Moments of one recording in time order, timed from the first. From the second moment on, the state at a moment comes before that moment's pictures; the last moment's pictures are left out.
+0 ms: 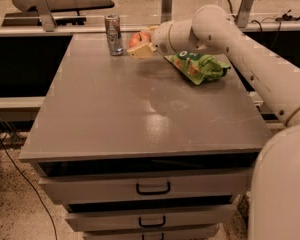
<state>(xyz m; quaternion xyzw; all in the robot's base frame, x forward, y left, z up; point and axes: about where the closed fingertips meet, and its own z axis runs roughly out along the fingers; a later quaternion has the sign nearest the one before) 0.794 0.012 0.902 -0.49 0.67 0.16 0.54</state>
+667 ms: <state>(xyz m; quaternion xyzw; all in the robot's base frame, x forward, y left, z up) 0.852 0.026 0.877 -0.46 0.69 0.16 0.54</state>
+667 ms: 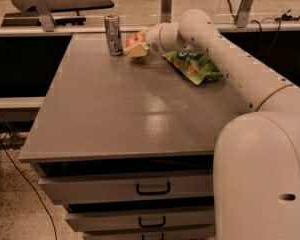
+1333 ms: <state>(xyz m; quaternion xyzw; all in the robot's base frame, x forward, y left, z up) 0.866 0.049 0.870 -0.45 0.70 0.18 0.53</state>
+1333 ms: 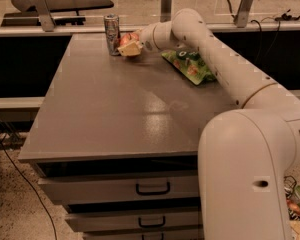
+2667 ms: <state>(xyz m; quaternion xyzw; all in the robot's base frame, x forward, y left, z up) 0.800 0.009 0.933 -0.46 0.68 0.16 0.55</state>
